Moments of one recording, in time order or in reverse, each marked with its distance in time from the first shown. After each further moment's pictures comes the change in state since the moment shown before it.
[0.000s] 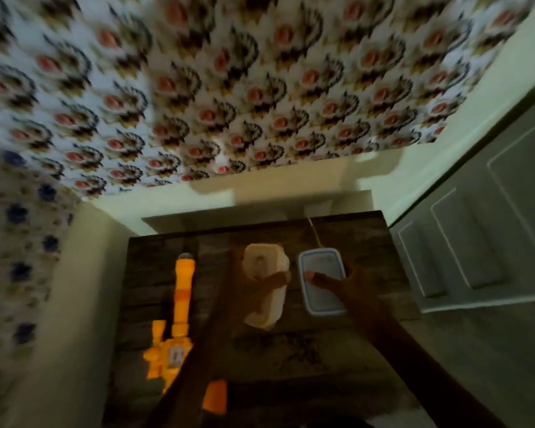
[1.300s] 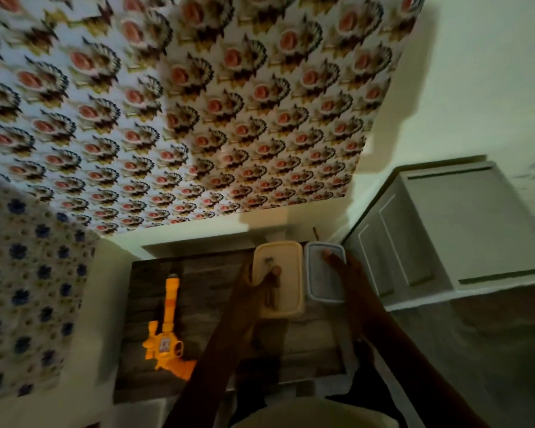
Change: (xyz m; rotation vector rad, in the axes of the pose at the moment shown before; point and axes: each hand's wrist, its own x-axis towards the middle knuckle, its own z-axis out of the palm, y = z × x) left_hand -0.205 0.195 0.057 -0.436 -0.104 0.042; right_hand -0.168 -0.188 -0.163 0.203 0.027 -0.137
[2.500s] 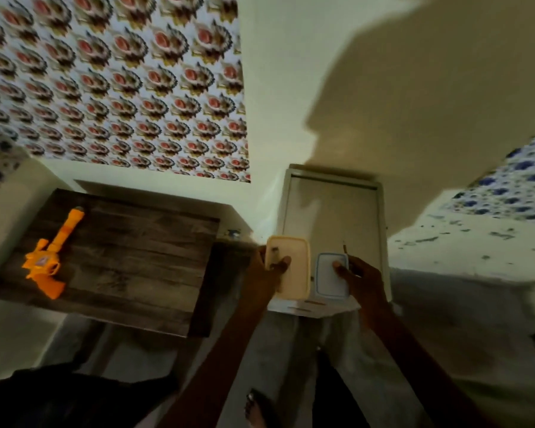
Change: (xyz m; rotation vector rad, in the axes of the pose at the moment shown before) left_hand -0.008 -0.112 0.483 -0.017 0.242 0.126; right_hand 0.094 -0.039 -0.508 -0.593 0.009 -0.159
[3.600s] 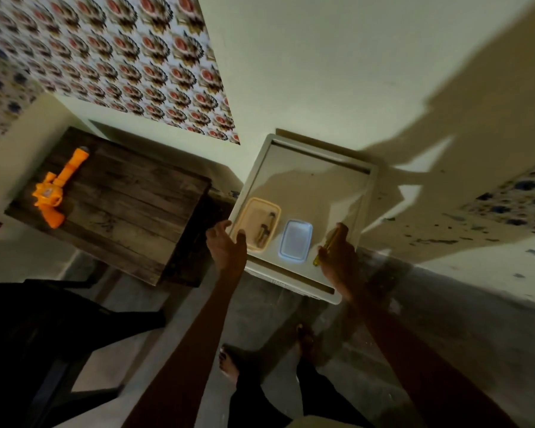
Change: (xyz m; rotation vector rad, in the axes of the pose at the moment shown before) left_hand 0.071 -0.064 0.118 0.481 0.667 0.030; right_hand 0.149 0.078 -0.057 -0.492 -0.169 -0.167
